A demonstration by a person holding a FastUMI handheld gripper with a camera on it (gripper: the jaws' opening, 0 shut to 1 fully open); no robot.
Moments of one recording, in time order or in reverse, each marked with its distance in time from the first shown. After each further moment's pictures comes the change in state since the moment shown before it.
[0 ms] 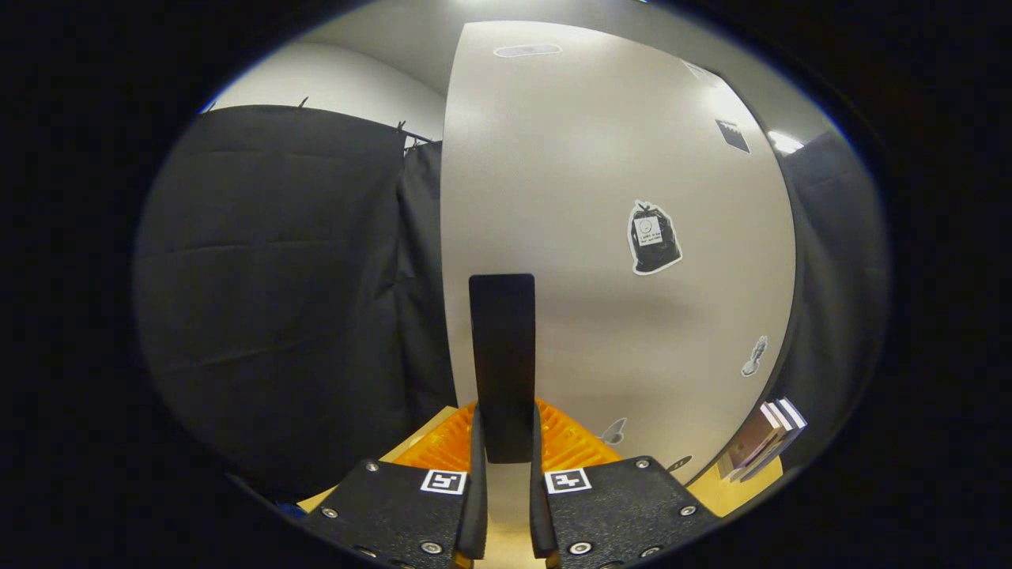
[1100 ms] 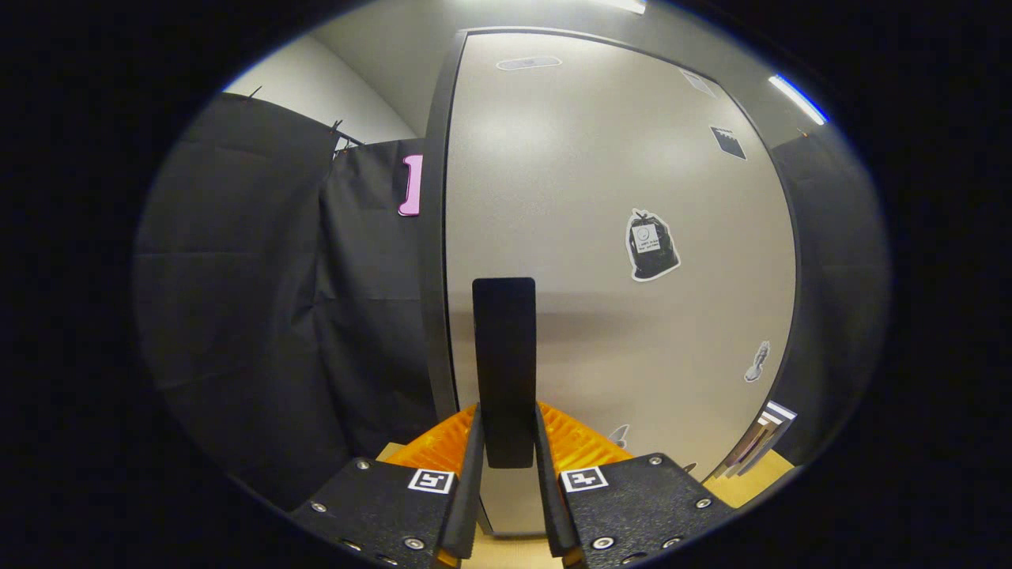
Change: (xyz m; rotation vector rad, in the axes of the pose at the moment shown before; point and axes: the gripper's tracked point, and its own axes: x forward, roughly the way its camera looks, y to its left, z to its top) arm 0.081 0.002 0.012 0.023 -0.073 -0.344
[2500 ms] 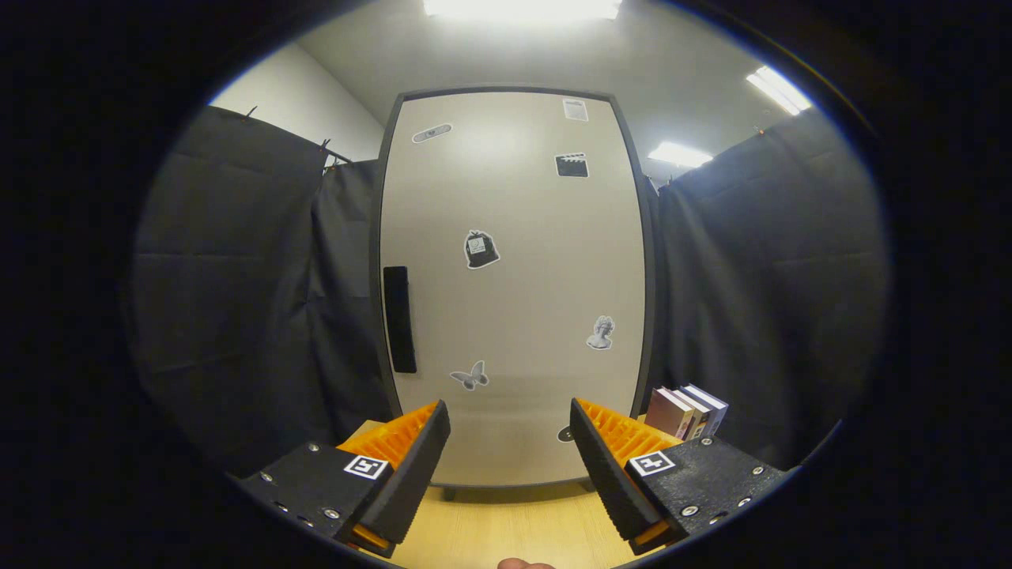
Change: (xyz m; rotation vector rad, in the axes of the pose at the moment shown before) arm -0.153 -0.123 -0.031 0.021 -0.021 -0.043
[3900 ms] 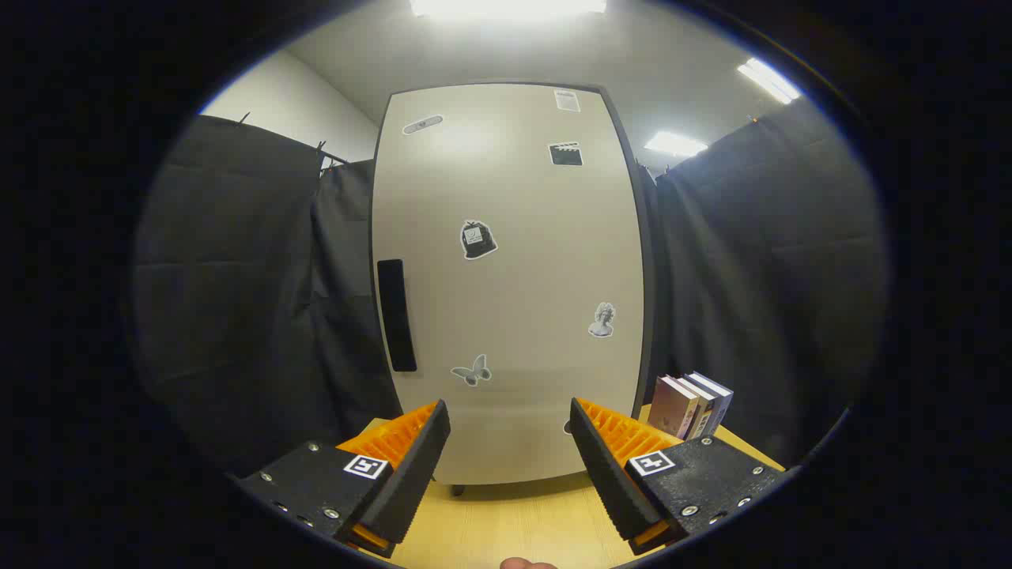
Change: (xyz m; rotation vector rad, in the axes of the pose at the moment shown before) arm -0.008 0.000 -0.011 0.040 0.011 0.010
